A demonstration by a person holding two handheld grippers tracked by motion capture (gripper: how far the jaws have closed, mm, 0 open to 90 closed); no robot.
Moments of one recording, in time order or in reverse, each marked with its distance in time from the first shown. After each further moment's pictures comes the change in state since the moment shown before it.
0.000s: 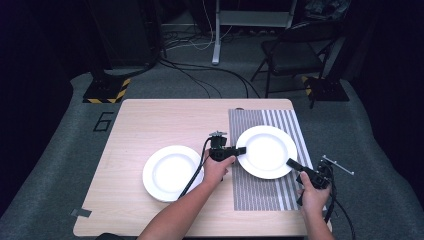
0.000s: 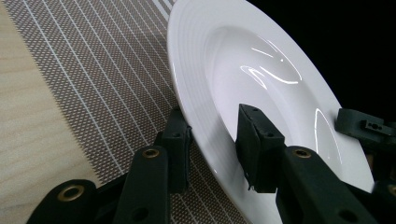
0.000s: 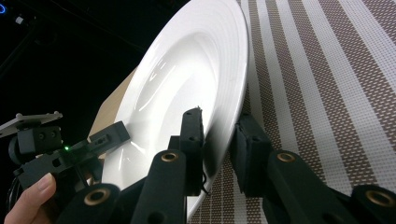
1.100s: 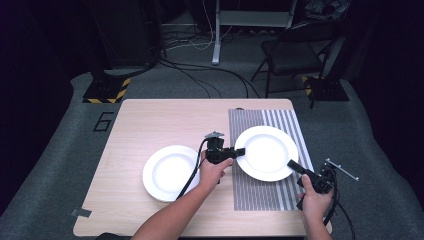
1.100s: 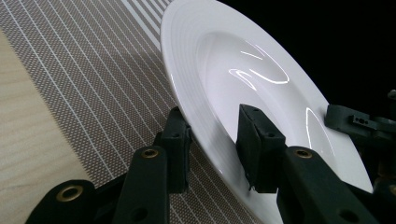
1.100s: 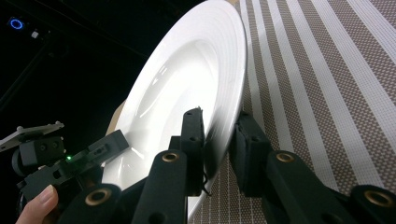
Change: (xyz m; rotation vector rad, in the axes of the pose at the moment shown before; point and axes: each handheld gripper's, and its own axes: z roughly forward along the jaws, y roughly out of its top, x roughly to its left) left arm -0.018 0.003 -0.028 -0.032 -0.038 0.032; right arm 0.020 -0.008 -0.020 -0.045 0.021 0.021
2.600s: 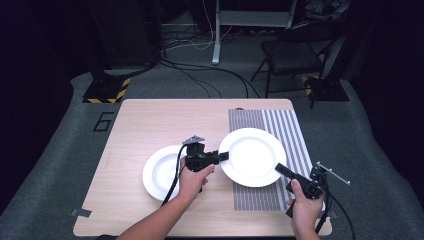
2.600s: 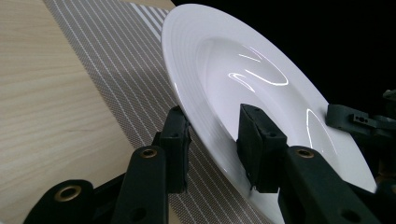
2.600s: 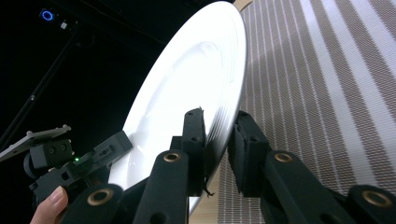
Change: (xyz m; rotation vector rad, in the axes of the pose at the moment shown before) left arm -0.017 -0.008 -0.077 -0.025 0.041 0.027; right arm 0.048 -0.028 -0.010 0.037 0.074 0.018
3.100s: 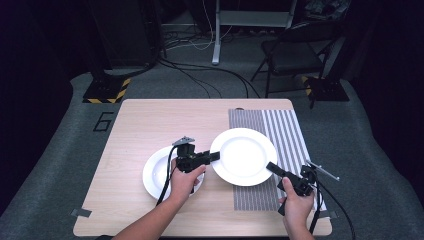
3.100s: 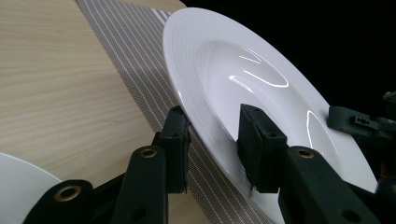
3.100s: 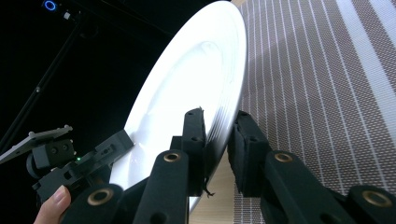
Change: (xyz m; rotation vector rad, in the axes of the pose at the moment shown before) left arm 0.014 -0.003 -0.023 -0.021 0.037 -0.023; right arm 0.012 -0.008 0.019 0.047 0.015 0.018
